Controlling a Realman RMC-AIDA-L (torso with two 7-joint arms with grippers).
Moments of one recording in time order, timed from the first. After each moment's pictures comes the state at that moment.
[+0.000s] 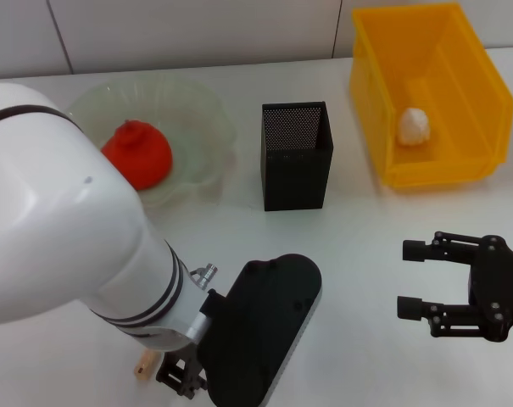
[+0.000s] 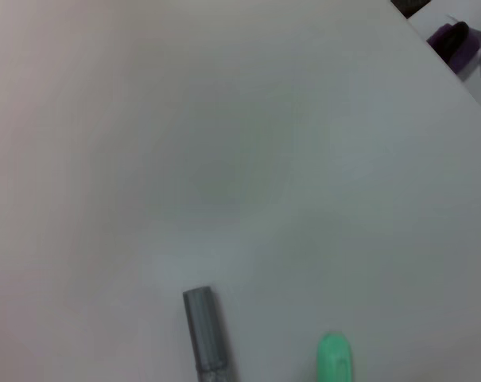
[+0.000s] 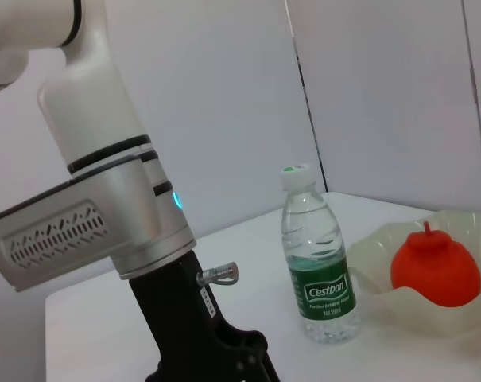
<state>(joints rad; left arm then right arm) -0.62 -2.08 2.14 1.53 2.60 1.52 -1.90 0.16 2.08 -0.82 -0.92 -1.80 -1.82 1.33</state>
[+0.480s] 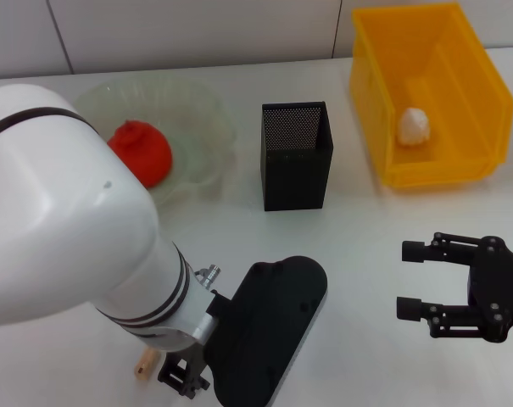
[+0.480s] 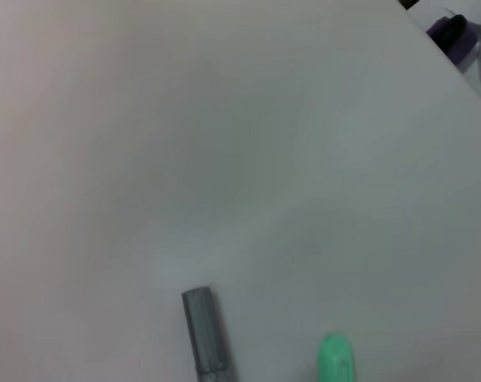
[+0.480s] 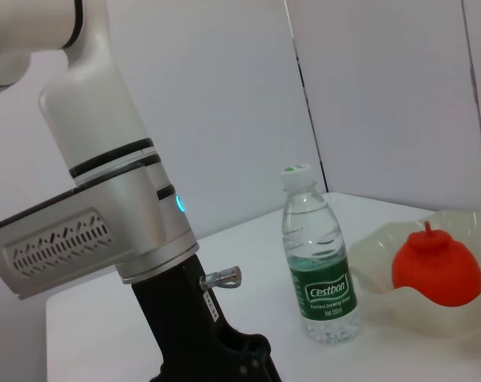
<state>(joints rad) -0.64 -2.08 2.16 1.51 2.60 1.52 -1.92 0.16 2.08 -0.82 -0.92 -1.80 -1.82 1.33</state>
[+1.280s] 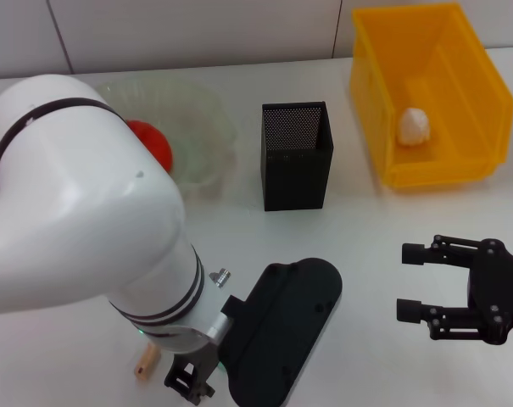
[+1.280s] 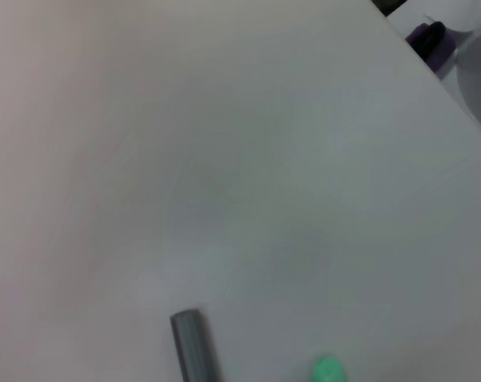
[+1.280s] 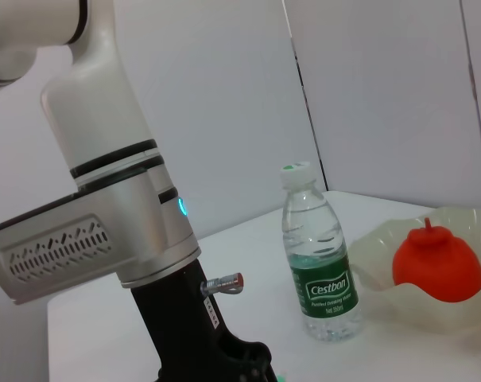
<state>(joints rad) -0.71 -2.08 2.18 1.46 2.55 1.52 -1.95 0.16 2.08 -0.82 -0.90 -1.80 -1.81 1.33</state>
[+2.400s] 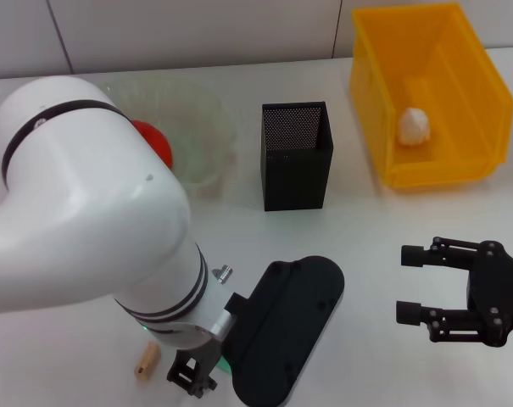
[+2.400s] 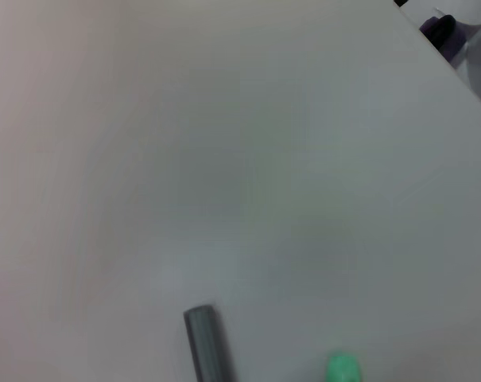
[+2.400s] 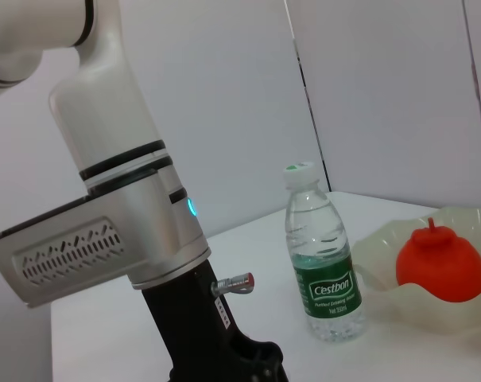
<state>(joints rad) -0.72 -2.08 2.19 1.45 2.56 1.50 -1.96 0.16 2.08 -0.82 -0.89 -1.80 -1.82 1.32</state>
